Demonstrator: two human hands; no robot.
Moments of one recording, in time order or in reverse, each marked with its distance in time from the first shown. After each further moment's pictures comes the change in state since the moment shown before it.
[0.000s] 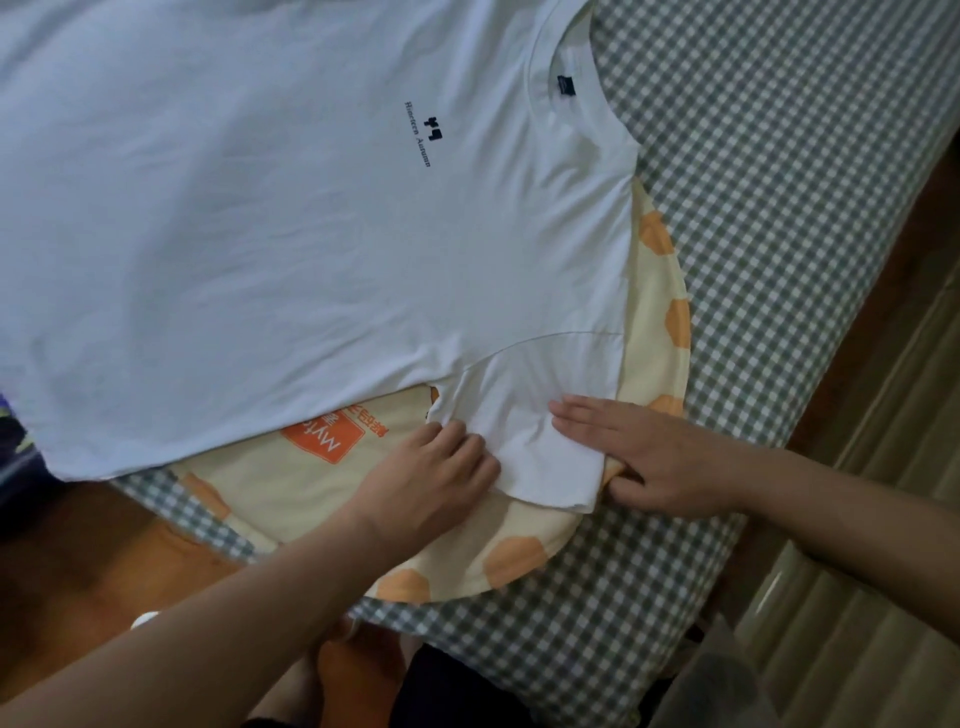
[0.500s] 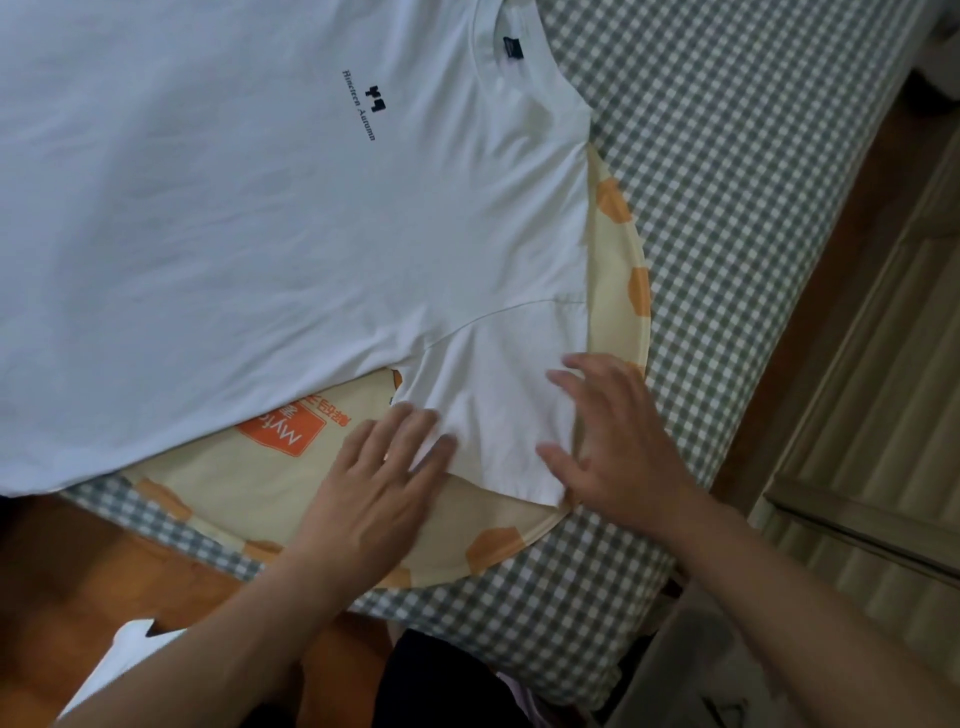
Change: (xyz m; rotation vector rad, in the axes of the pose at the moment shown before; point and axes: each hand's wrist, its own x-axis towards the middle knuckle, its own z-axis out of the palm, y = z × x) left_hand -0.031 0.024 -0.003 -0.107 0.000 -0.288; right_hand -0.006 -0.063 0.030 -0.023 0.753 0.328
